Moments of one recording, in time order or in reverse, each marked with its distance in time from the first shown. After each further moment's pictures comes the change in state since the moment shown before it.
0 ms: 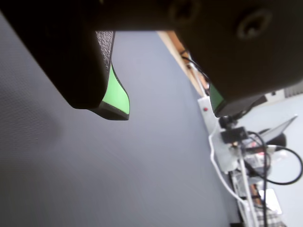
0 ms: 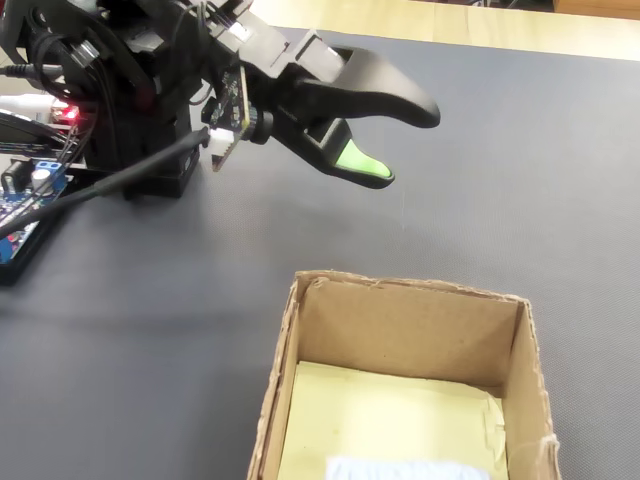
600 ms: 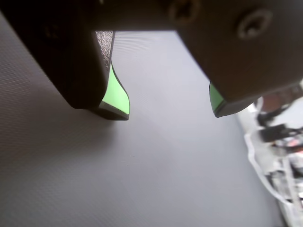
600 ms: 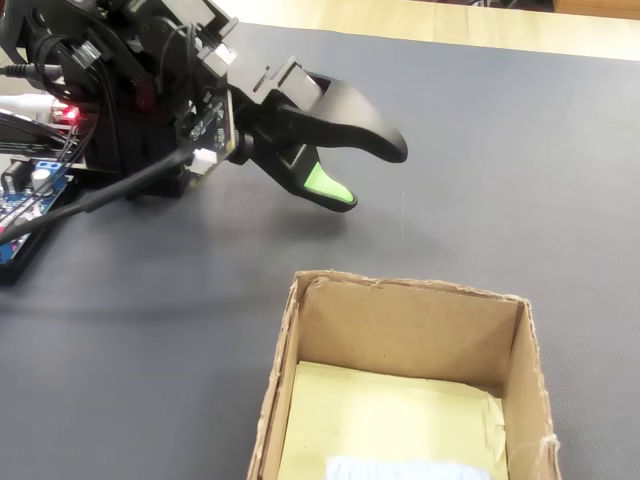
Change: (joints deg) arm -0.9 0.0 6.0 5.7 2.5
